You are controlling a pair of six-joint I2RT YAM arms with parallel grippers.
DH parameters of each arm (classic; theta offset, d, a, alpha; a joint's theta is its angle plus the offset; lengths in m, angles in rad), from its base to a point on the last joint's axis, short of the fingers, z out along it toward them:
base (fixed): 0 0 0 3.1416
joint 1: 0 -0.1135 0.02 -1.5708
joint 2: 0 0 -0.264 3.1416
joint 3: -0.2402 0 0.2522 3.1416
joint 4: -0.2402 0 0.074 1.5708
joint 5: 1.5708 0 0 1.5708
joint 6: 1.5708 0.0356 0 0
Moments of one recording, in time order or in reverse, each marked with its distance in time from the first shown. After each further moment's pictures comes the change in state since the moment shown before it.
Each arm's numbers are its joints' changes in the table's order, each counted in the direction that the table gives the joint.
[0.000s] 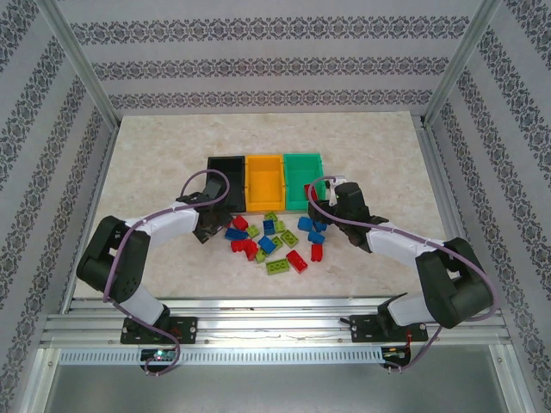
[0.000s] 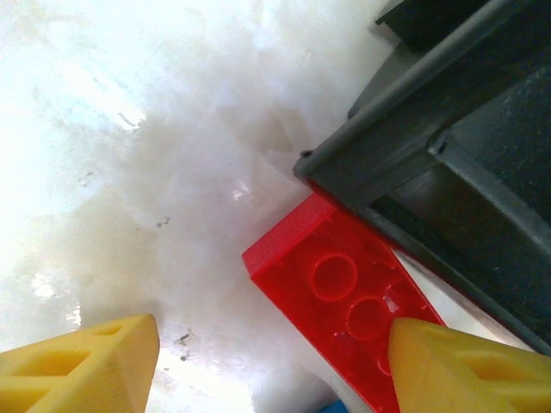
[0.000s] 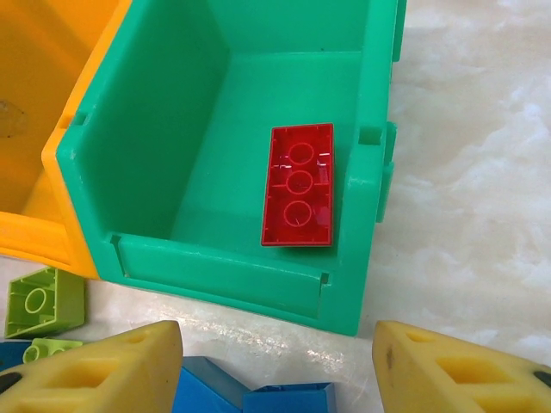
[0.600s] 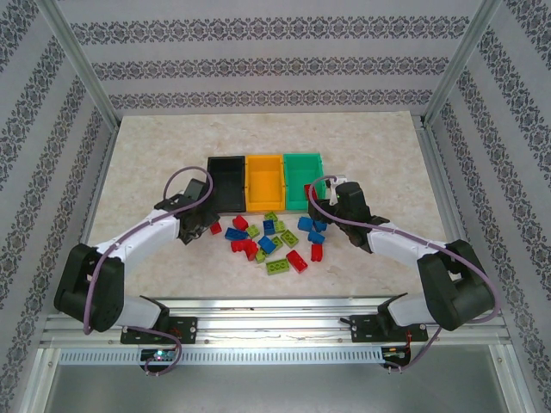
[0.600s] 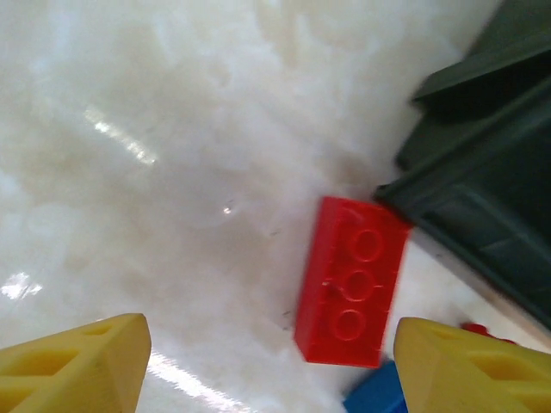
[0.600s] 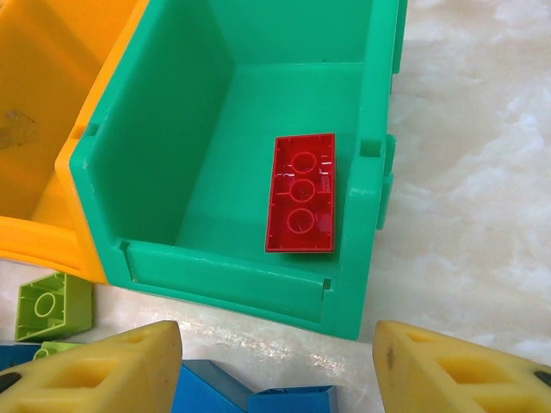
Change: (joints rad) left arm -0.064 0.188 0.021 -0.110 -0.029 0.111; right arm 0.000 0.011 0.000 0.000 0.000 0.000
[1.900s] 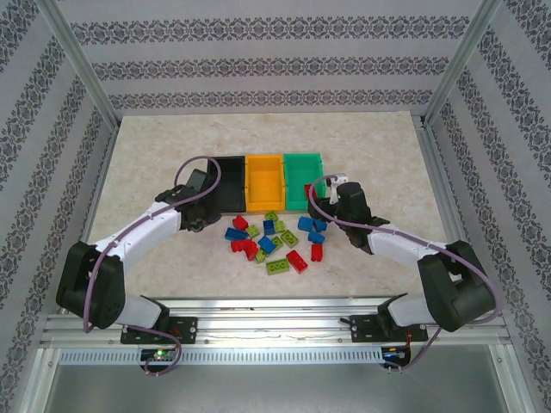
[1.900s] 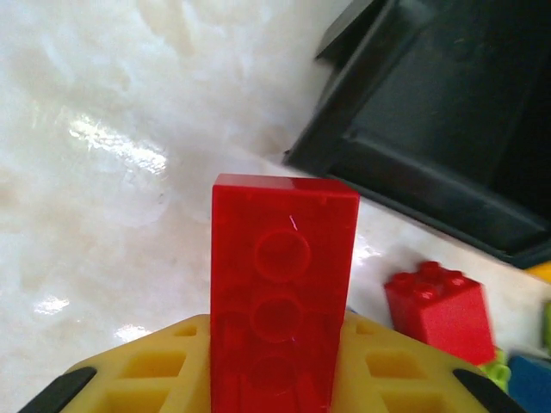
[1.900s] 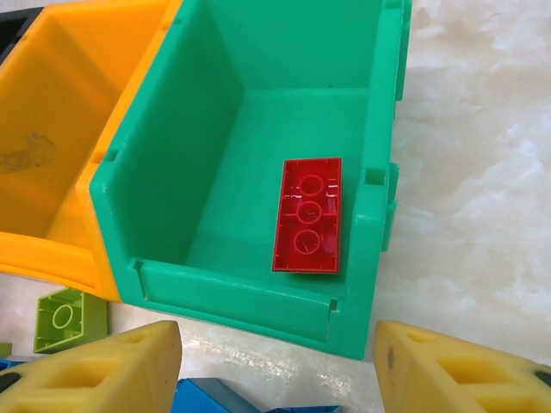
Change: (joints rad) left arm 0.031 -0.010 -0.111 -0.048 0.071 0.205; right arm 0.001 0.013 0.017 0.058 0.000 0.004
